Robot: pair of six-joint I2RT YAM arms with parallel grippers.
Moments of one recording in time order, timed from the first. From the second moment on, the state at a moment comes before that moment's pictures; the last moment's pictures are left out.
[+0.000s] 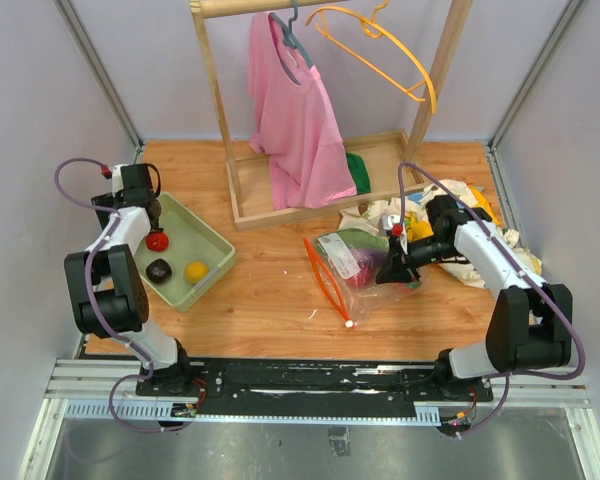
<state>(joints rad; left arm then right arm) 0.22 1.63 1.07 -0.24 -0.70 -0.10 0.11 1.42 1.01 -1.14 -1.07 -1.31</state>
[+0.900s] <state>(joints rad) 0.22 1.59 1.04 -0.30 -0.28 0.03 0.11 1.42 1.01 -1.14 -1.07 -1.32</state>
